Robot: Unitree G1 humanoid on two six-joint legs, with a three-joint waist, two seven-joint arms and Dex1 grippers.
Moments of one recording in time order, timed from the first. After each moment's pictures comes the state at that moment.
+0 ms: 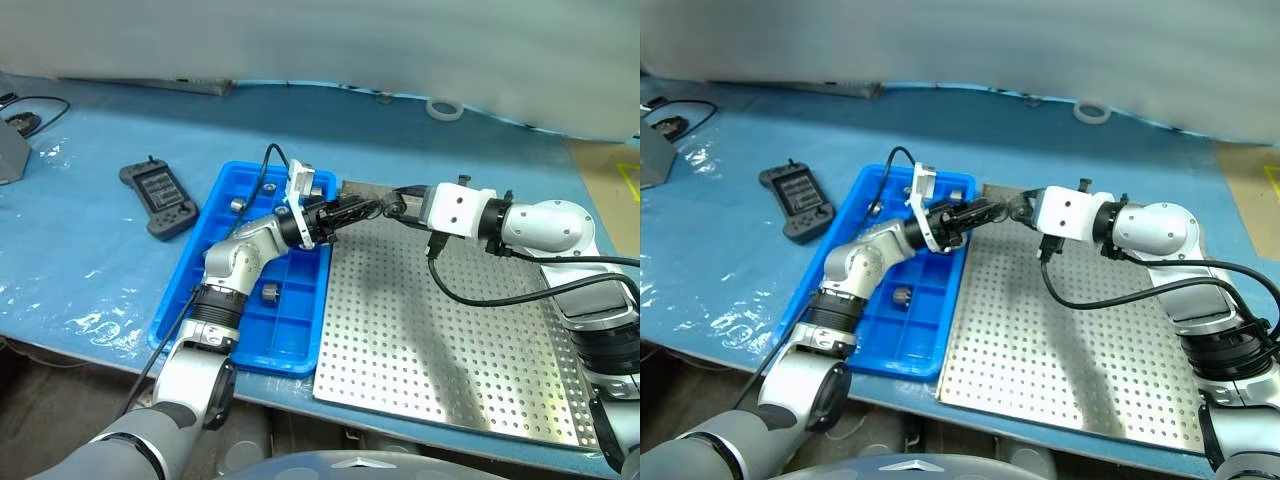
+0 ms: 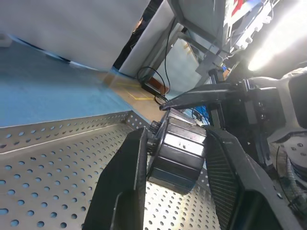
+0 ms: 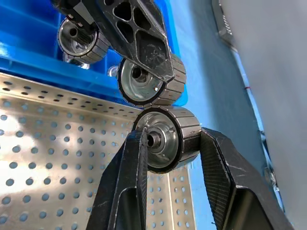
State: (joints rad) left arm -0.73 0.05 0.00 0.35 -0.59 0.56 -0.91; right arm -0.48 -0.82 0.10 -0.27 -0.04 0.18 0.91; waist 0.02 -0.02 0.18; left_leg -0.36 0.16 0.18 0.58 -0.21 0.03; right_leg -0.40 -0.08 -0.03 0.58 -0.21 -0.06
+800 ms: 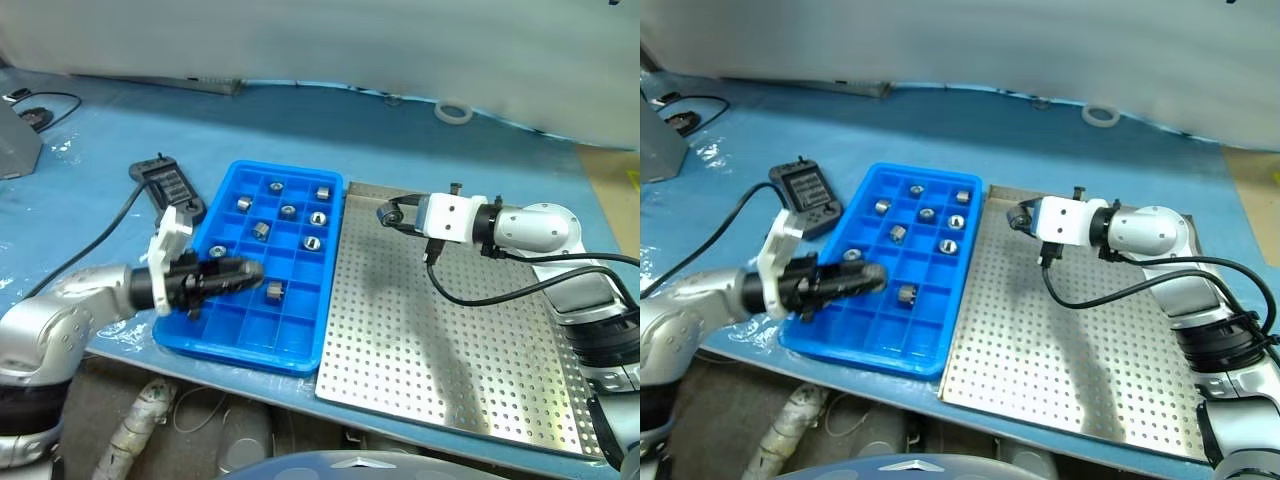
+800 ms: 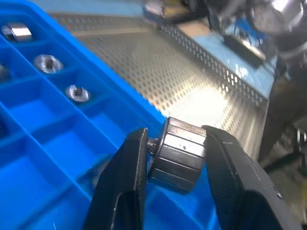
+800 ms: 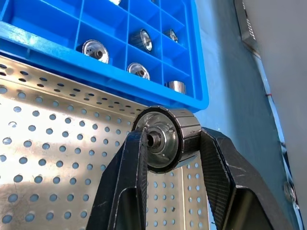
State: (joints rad) left arm -0.11 0.78 0.20 -0.37 -0.83 0.86 -1.05; right arm -0.49 -0.82 0.16 -0.14 -0.05 0.04 0.94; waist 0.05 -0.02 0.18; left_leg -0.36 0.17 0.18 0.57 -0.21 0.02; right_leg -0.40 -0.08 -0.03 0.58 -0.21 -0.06
